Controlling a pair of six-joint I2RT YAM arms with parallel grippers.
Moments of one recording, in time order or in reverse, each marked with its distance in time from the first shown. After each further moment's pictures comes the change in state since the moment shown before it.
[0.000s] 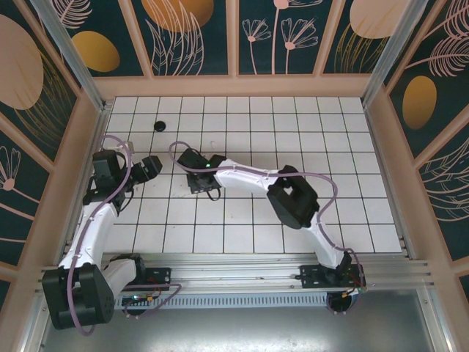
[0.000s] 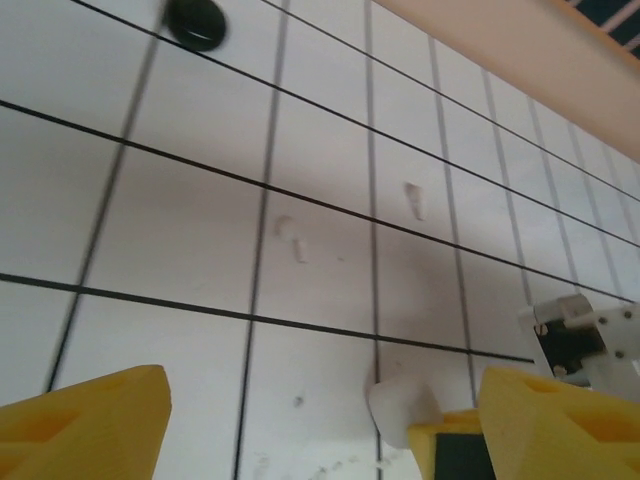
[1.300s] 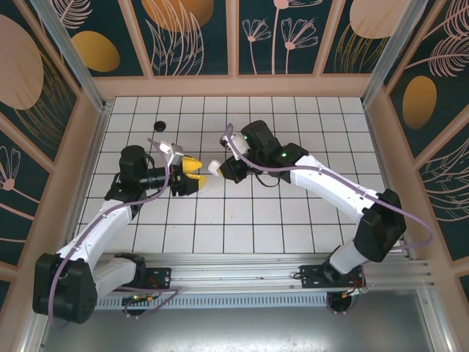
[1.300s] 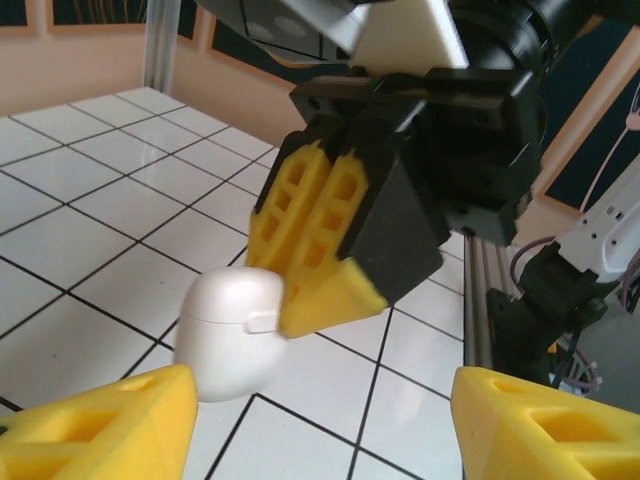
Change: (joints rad) left arm -0.339 0.060 -0.003 0.380 0.630 0.326; right arm -0.221 -0.676 -0.426 0.117 -0.526 -0.574
